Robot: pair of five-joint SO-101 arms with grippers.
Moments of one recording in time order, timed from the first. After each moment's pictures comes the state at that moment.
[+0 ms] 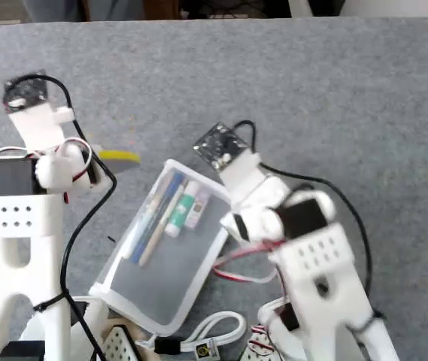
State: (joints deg) left arm -7.0 -35.5 18.9 91.9 13.1; right arm -21.5 -42.9 40.1 82.6 22.5
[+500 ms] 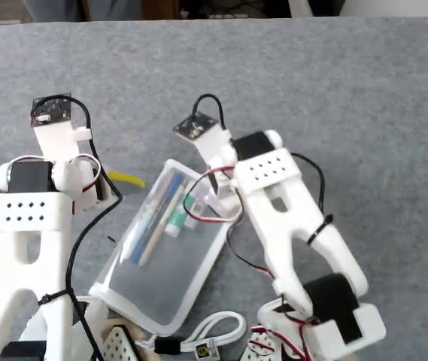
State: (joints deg) left arm -7.0 -35.5 30.6 85.5 8.2; right arm -21.5 -8.4 23.0 83.7 21.1
